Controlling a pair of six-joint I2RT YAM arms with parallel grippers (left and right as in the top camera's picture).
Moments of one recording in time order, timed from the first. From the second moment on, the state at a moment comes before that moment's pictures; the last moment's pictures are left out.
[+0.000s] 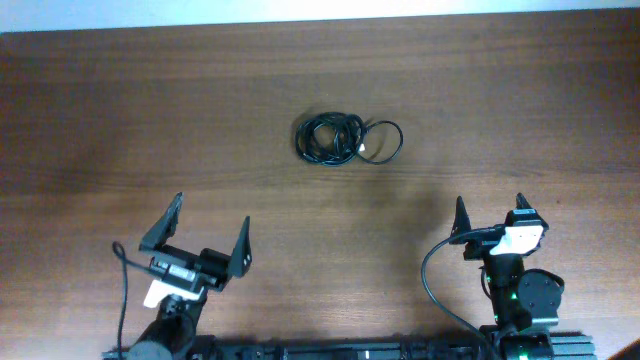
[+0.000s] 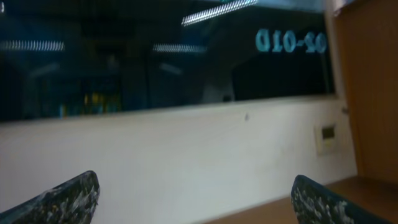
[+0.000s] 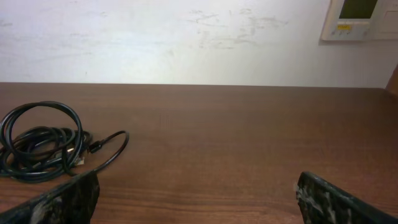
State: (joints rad) left arm -0.01 0.01 0.03 0.51 0.36 -0.05; right arm -0.01 0.01 0.01 -0.07 -0.02 0.00
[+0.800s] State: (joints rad) left arm -0.01 1.40 1.31 -0.77 0.90 0.22; right arm -0.01 0.01 0.01 -0.07 -0.02 0.00
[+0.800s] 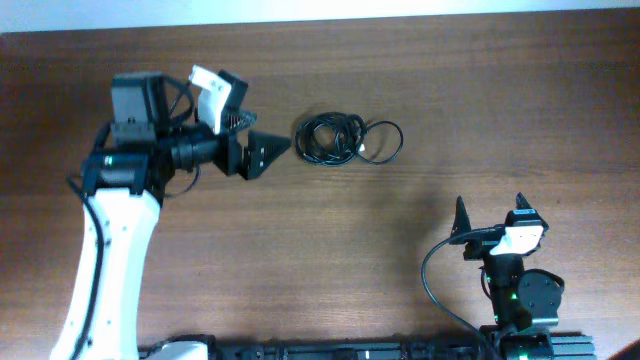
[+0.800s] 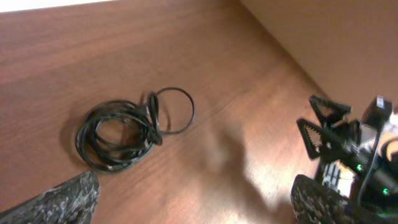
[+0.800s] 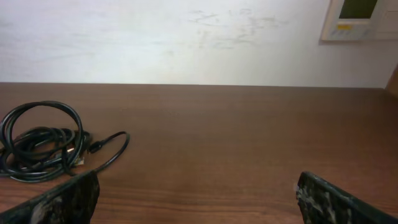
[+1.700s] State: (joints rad) left arm -0.01 1.91 1.69 -0.96 0.42 -0.06; right arm 0.00 1.18 1.34 -0.52 -0.92 0.33
